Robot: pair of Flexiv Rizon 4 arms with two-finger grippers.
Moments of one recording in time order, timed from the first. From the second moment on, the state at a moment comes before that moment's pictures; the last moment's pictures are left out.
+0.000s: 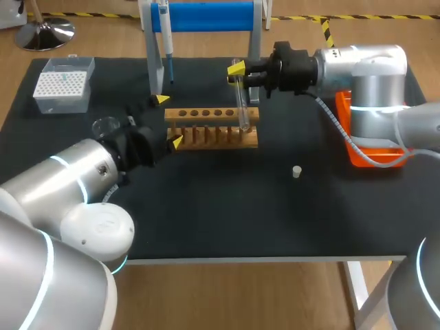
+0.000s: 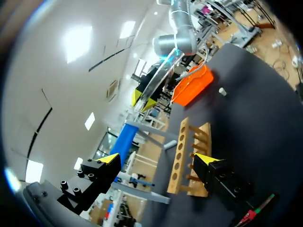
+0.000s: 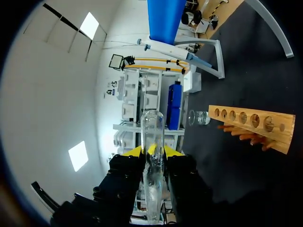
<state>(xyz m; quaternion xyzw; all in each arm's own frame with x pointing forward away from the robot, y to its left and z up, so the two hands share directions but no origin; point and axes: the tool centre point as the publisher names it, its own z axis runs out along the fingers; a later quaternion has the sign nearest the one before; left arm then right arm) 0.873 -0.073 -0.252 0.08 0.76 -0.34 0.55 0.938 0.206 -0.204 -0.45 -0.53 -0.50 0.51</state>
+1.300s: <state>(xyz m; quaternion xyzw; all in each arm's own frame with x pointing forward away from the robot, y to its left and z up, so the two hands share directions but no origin) 0.874 -0.119 -0.219 0.41 0.58 -0.42 0.57 0.938 0.206 -0.204 -0.45 -0.53 -0.50 0.51</state>
